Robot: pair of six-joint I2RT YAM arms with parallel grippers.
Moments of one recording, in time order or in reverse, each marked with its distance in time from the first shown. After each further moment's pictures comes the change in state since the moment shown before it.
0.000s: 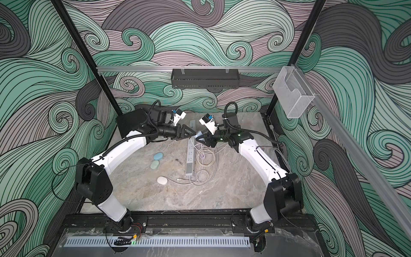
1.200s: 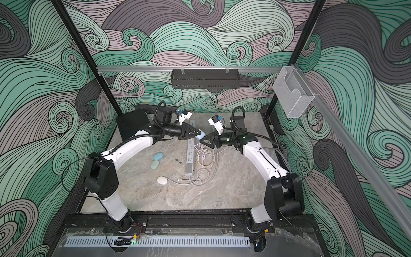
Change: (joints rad) left arm -0.034 0.076 0.001 0.210 0.110 -0.225; right arm -0.108 -0.018 -0.144 0.113 -0.264 0.354
